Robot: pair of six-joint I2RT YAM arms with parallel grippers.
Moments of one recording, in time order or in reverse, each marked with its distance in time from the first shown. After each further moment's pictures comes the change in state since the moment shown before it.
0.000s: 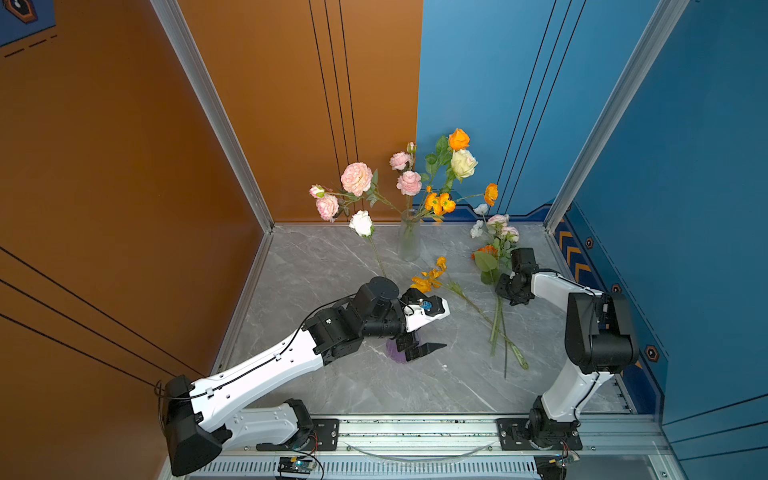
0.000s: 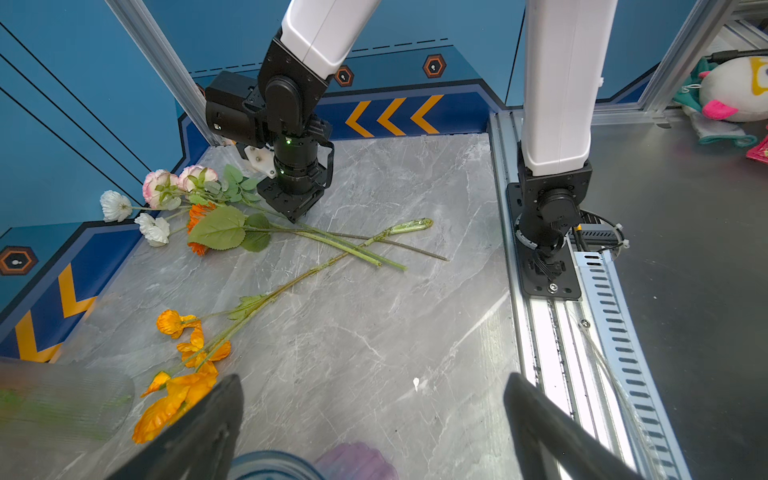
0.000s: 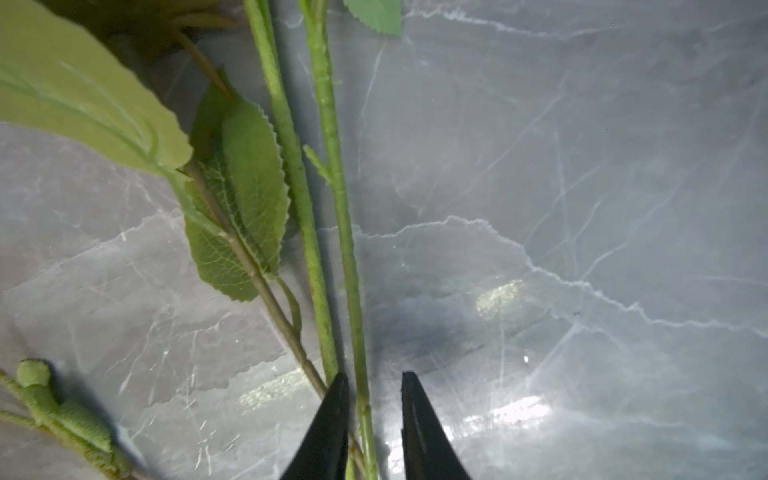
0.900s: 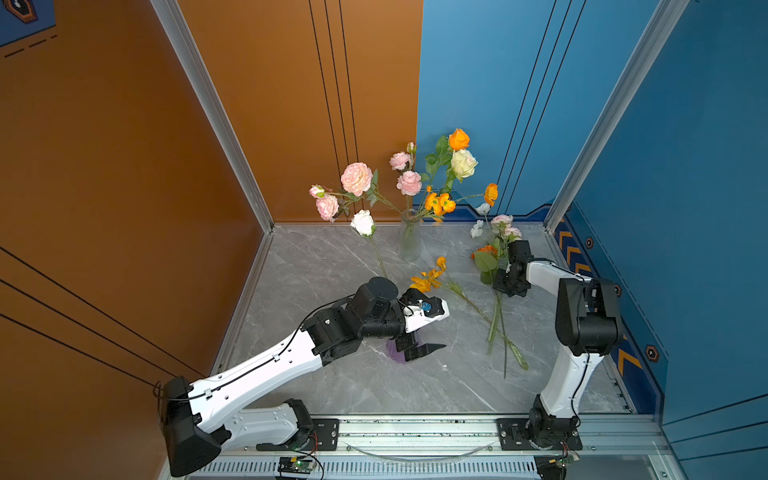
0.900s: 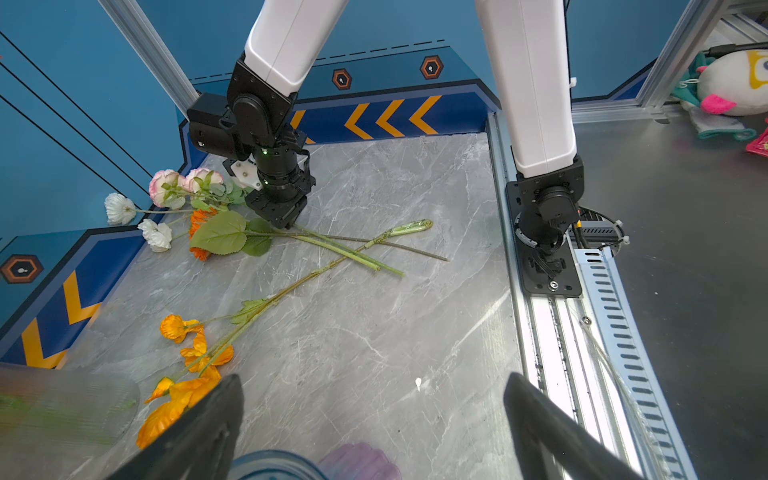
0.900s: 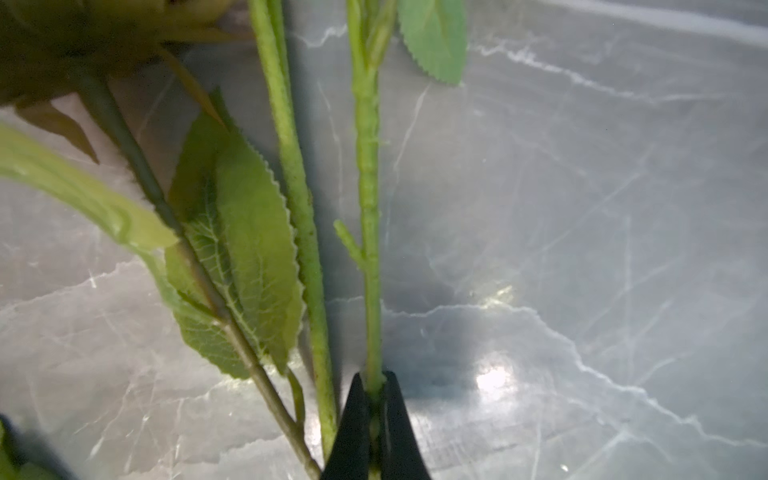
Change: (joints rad) left arm 0.000 -0.013 -0.001 -0.001 0.004 0.019; right arm -0.005 0.137 0.163 -0.089 -0.013 -0.080
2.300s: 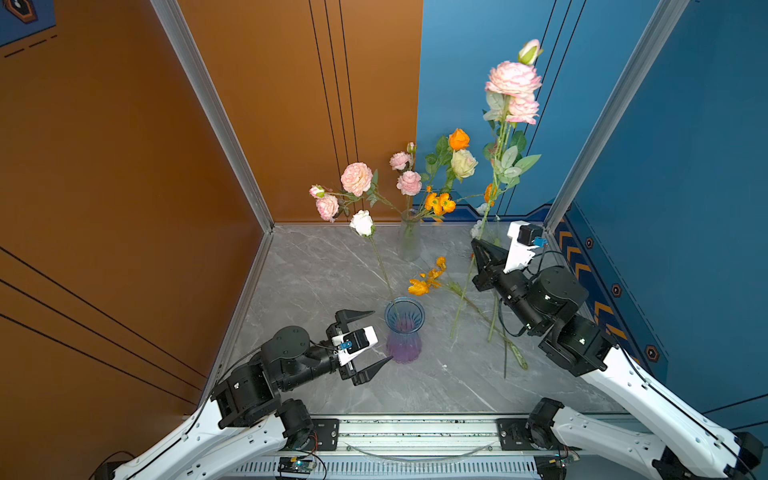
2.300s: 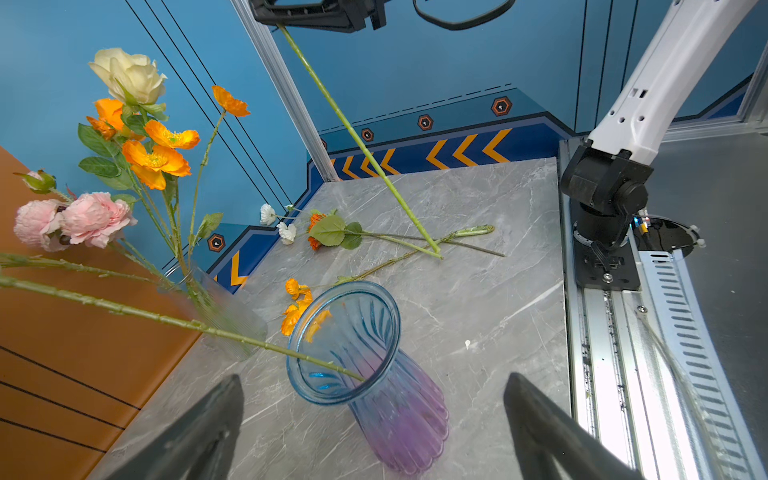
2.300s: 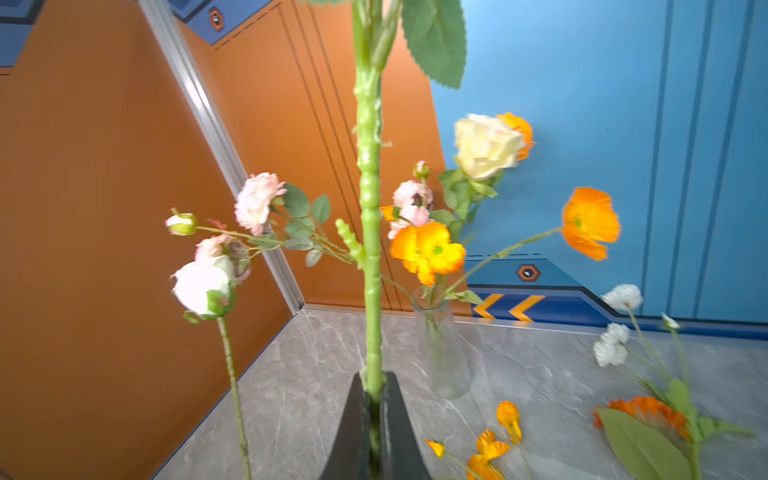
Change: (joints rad) left arm 0.029 -0.629 -0.294 -0.089 -0.216 0.006; right arm 0.822 -0.979 -0.180 0.482 0.310 -0.097
